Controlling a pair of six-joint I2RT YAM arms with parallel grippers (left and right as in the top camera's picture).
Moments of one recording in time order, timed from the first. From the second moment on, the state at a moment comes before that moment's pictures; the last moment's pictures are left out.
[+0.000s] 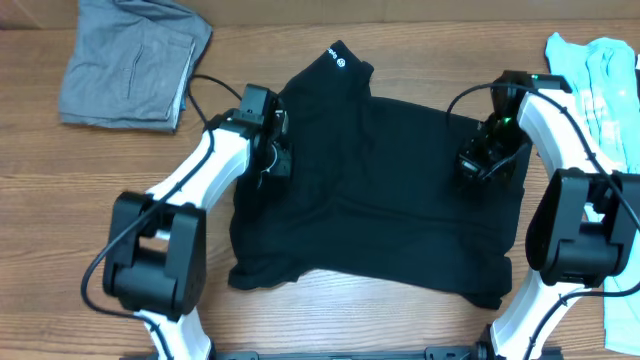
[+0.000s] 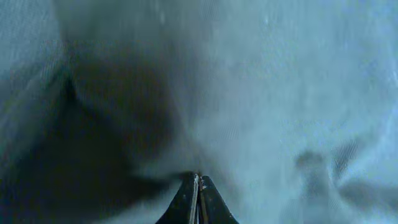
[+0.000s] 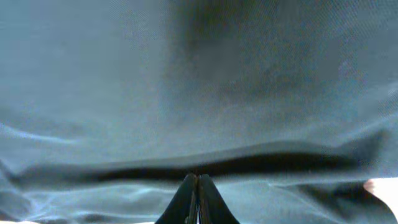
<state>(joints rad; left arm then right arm) -0.27 1.93 1.31 -0.69 0.16 -0.23 -0.08 2.03 1.55 -1.32 -0.24 0.40</state>
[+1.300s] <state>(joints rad) 0.03 2.10 1.49 -0.75 0.29 -0.34 -0.17 2.01 1.55 -0.98 -0.17 0.56</state>
